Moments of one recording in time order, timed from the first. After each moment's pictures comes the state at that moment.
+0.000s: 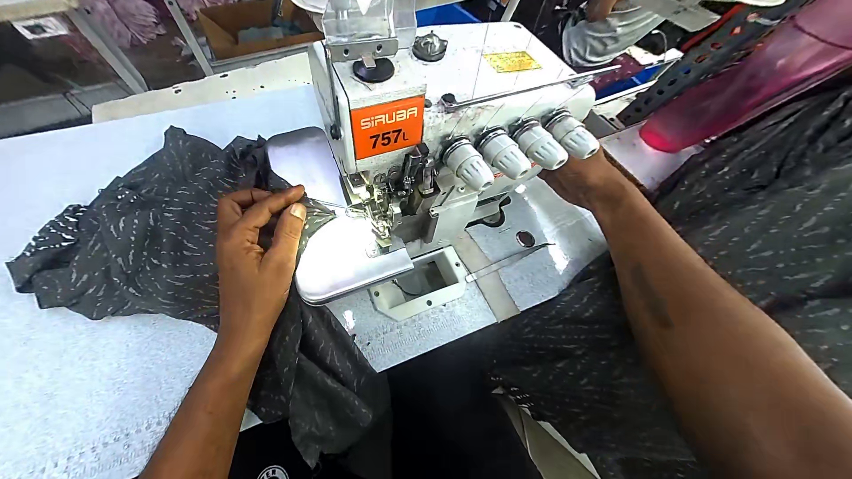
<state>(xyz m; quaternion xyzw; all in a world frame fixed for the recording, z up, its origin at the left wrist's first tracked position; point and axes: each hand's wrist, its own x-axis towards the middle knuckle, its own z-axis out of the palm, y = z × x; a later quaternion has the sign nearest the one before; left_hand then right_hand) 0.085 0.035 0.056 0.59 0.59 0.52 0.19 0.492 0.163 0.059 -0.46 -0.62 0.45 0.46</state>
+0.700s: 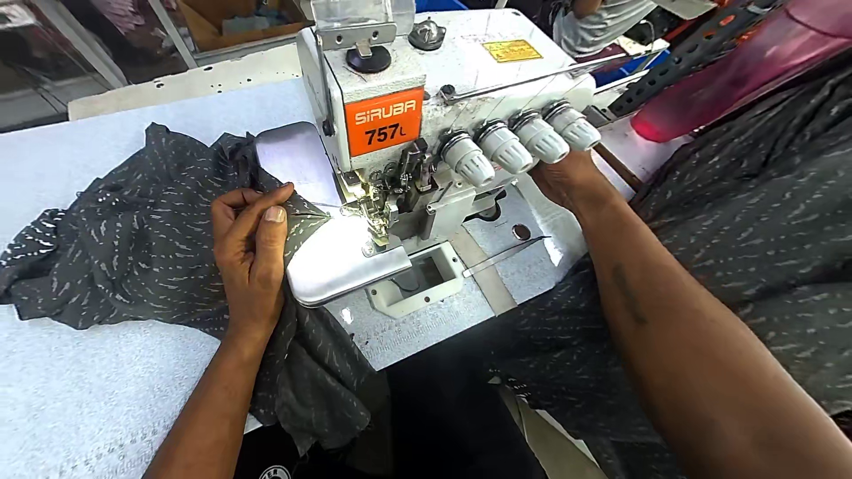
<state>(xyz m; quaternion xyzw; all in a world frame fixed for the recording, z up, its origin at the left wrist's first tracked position) 0.080 0.047 0.026 0.61 0.48 0.60 0.18 0.486 0.162 0.043 -0.44 -0.61 0.41 0.52</state>
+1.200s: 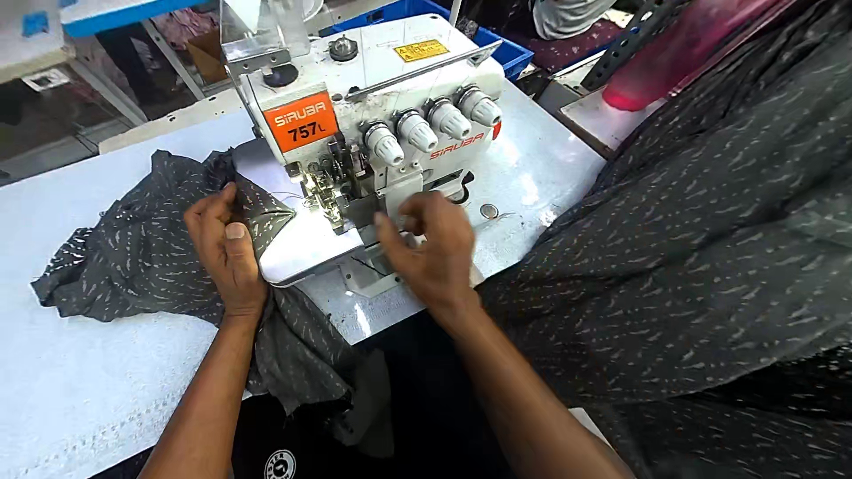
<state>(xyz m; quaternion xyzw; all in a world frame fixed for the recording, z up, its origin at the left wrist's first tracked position) 0.074 0.046 0.014 0.67 0.49 0.56 0.02 0.338 0.015 0.035 -0.53 -0.66 0.00 0.53</state>
